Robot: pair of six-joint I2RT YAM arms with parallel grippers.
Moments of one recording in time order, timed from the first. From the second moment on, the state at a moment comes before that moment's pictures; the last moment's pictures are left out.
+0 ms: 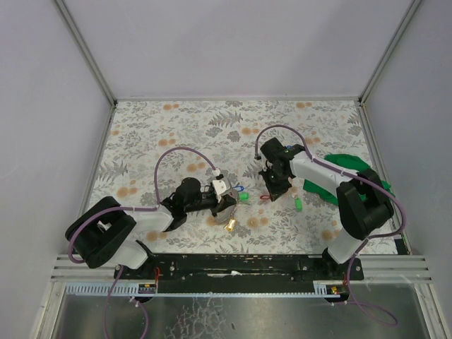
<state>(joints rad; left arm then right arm) -0.73 1.43 0.36 0.74 0.49 0.10 0.56 1.66 1.10 -0.79 -0.11 0.15</state>
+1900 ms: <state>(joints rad) -0.74 1.41 0.36 0.71 0.48 0.11 0.75 1.15 0.34 0.16 0.10 0.15</state>
